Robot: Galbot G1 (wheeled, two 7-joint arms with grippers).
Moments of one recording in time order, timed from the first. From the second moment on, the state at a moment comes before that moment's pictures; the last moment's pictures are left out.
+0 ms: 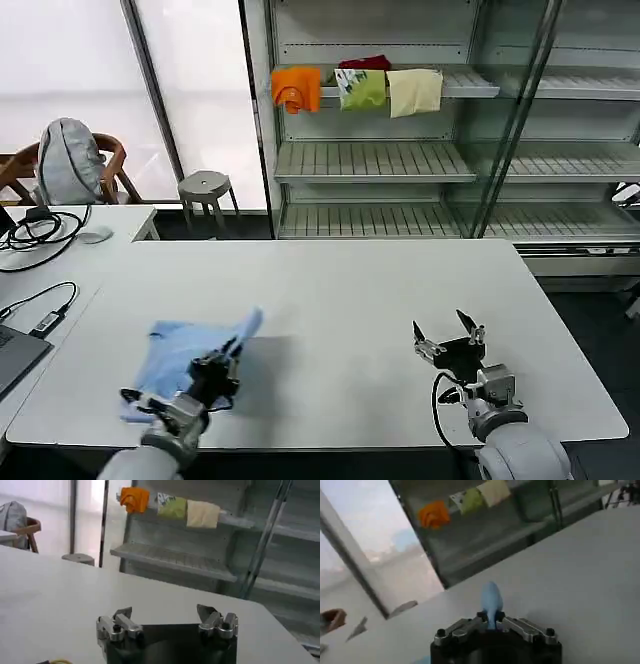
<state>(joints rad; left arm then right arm) 1.39 -1.09 -0.33 -2.21 -0.03 0.53 -0.01 -1.35 1.17 0.47 2.20 0.19 -0.54 0.09</state>
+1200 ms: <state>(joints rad) 1.10 -1.38 -0.01 -1.98 -0.23 0.57 -0.22 -1.18 1.09 0.58 2.09 0.24 -0.55 0.02</state>
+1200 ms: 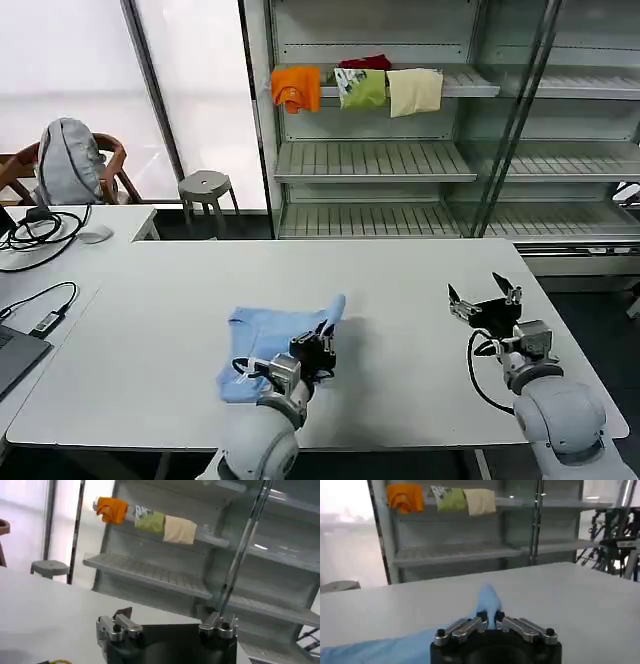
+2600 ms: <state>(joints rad) 1.29 -1.22 -0.48 -2.06 -0.25 0.22 -0.04 -1.22 1.16 0.39 2.07 0.17 -0.45 -0.07</state>
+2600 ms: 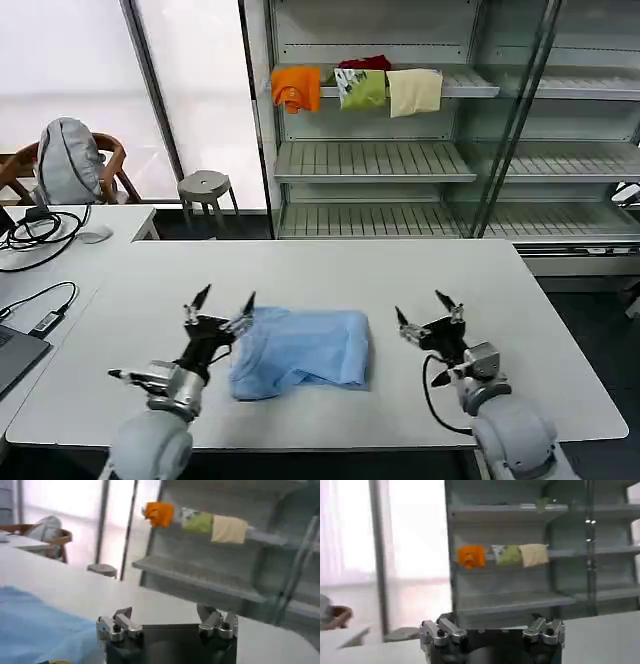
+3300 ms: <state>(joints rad) 1.38 -1.17 -0.72 -2.04 -0.28 0.14 0.02 -1.30 1.12 0.22 2.07 0.07 -0.47 -0.10</state>
